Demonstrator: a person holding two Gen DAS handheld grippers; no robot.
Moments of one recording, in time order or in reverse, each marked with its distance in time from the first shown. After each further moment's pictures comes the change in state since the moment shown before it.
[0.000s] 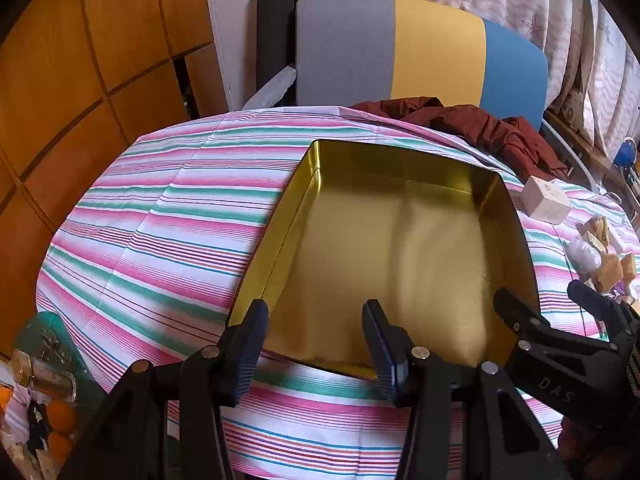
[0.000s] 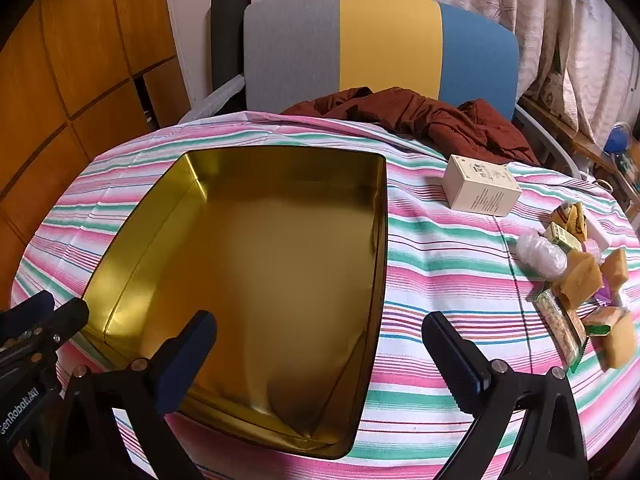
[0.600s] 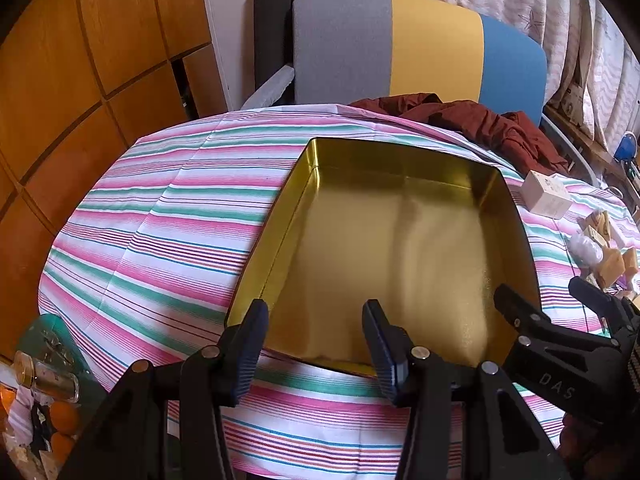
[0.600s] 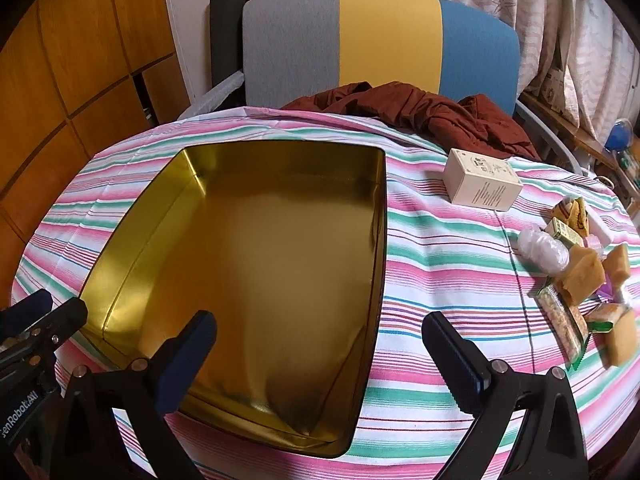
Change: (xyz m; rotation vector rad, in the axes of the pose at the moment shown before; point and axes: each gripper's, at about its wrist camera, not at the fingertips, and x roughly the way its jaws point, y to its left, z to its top) left arm 0.001 -0.004 -0.002 0.011 0.007 0.007; right arm 0.002 -0.003 -0.002 0.010 0.003 -0.002
